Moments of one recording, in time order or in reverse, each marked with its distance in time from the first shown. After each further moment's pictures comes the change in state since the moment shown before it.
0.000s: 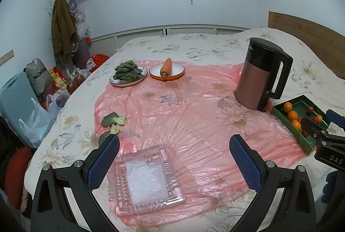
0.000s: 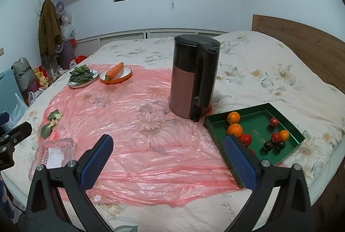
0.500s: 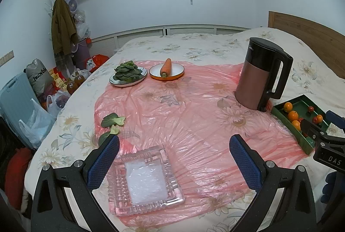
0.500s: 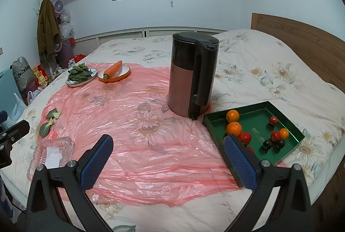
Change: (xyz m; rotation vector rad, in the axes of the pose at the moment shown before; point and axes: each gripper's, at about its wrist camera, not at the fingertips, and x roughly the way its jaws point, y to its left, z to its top) left arm 0.000 -0.002 0.001 0.000 -0.002 0.003; right arm 0.003 -0.001 -0.001 0.000 0.006 -0.004
